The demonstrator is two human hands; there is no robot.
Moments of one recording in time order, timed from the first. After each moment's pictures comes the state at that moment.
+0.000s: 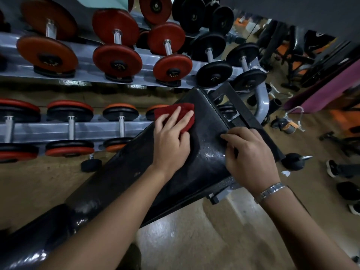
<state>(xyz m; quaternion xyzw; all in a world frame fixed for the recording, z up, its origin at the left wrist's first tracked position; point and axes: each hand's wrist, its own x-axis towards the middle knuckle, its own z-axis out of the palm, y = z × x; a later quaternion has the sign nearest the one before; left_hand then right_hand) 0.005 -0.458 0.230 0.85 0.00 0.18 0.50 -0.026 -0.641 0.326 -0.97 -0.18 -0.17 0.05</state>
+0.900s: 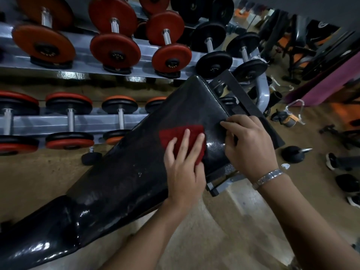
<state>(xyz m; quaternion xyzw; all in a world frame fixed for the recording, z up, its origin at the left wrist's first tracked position) -0.087 -0.514 0.207 0.86 0.02 0.17 0.49 -0.029 -0.642 0.320 -0.96 -0.18 -0.20 0.05</state>
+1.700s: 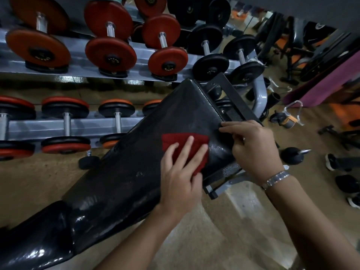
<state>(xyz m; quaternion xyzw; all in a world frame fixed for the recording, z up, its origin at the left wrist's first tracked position) -0.089 -0.509 0.212 0.87 -0.04 0.20 0.45 -0.020 -0.654 0.341 -0.97 -0.14 -0.11 0.14</state>
